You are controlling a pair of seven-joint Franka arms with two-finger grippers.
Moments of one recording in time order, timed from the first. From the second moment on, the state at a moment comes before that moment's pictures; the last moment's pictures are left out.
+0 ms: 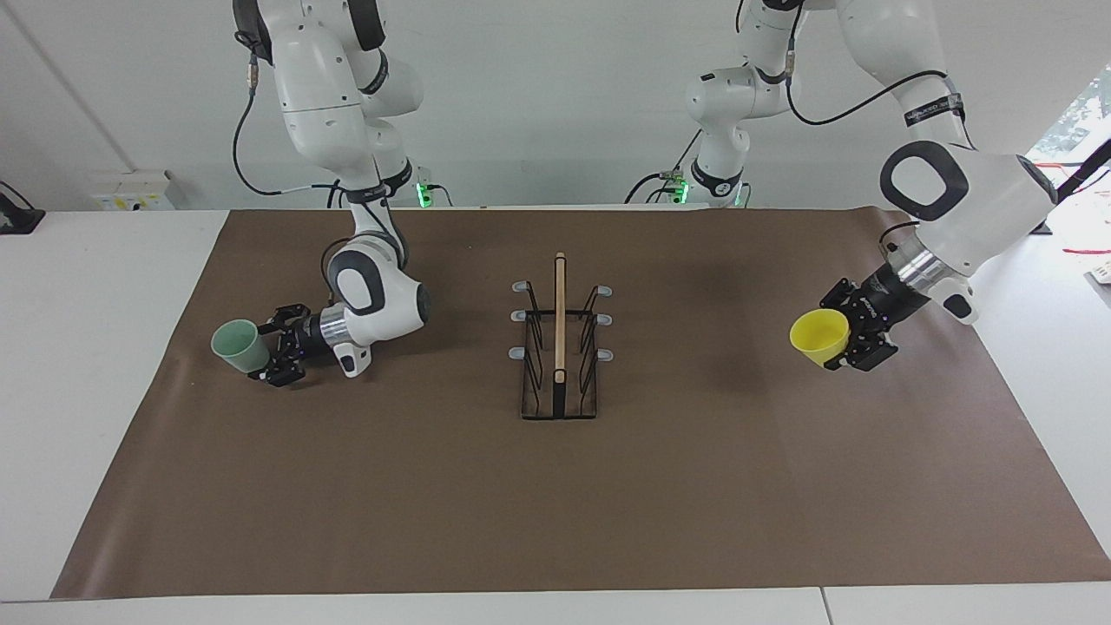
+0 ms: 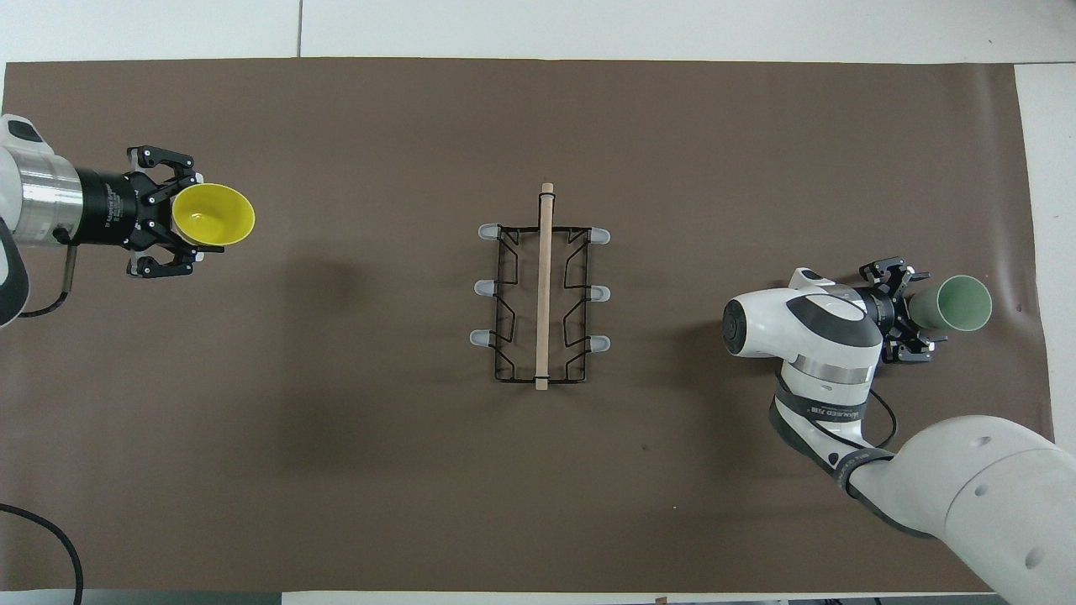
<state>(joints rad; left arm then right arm) 0.03 0.13 -0.04 -1.88 -0.43 2.08 -1.19 0.12 0.41 0.02 -2.20 -1.38 1.80 -0.62</state>
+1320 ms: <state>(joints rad) -0.76 0.10 -0.05 -1.94 0.68 1.86 -1.93 0.14 0.34 0.02 -2.13 -1.34 1.73 -0.52</state>
